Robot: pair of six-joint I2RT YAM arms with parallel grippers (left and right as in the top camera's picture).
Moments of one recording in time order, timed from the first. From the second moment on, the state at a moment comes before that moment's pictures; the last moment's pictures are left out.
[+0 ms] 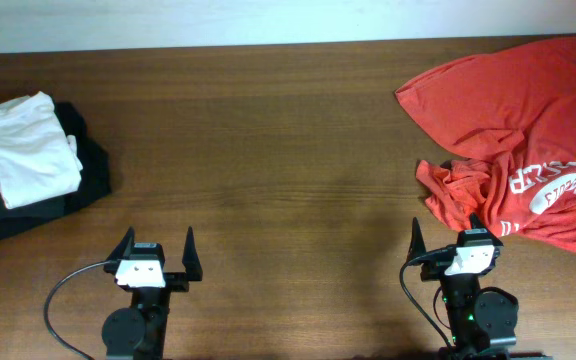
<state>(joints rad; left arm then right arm) -0.05 0.01 0.02 -0.09 -0.02 -0.01 0.04 0.01 0.01 -0.08 0.01 -0.05</state>
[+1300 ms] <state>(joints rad) -0.05 0.90 0.41 -0.11 0.06 -0.03 0.49 1.60 1.05 -0.38 -0.09 0.10</state>
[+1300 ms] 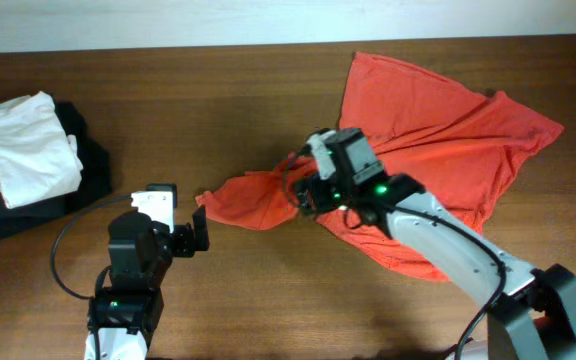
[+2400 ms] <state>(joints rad) -0.26 1.76 1.28 -0.95 0.23 -0.30 -0.07 1.46 1.07 -1.09 -0.07 0.17</state>
